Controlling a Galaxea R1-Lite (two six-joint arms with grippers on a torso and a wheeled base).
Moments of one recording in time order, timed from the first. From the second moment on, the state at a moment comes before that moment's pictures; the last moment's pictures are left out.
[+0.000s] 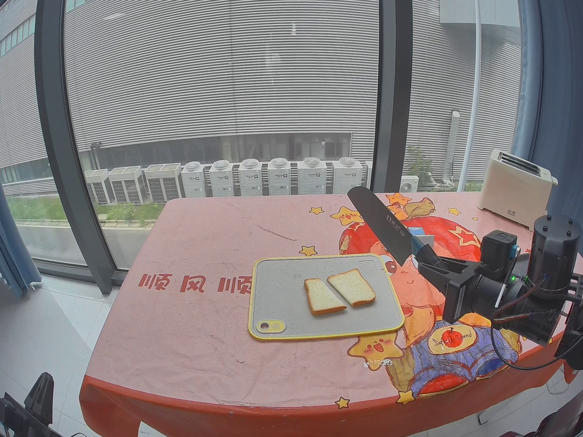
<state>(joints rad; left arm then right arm) -0.01 0.01 -0.02 0.00 -0.02 0.01 0.62 1.49 -0.47 -0.70 -0.17 0.10</state>
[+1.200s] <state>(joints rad) -0.01 0.01 -0.02 0.00 -0.02 0.01 0.59 1.55 -0.48 -0.71 -0.29 0.14</state>
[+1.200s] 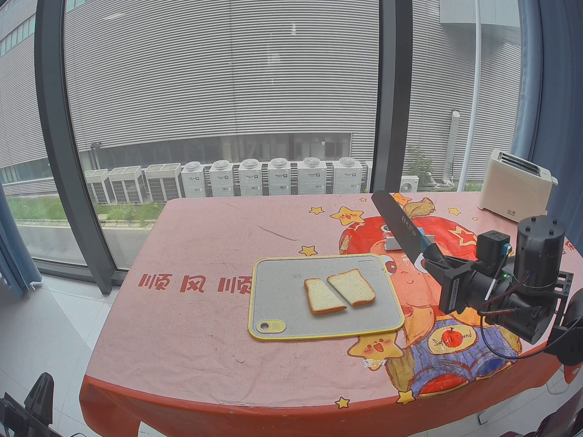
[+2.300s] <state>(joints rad) -0.01 0.01 -0.02 0.00 -0.02 0.01 0.45 1.64 -0.53 -0.70 -0.29 0.20</state>
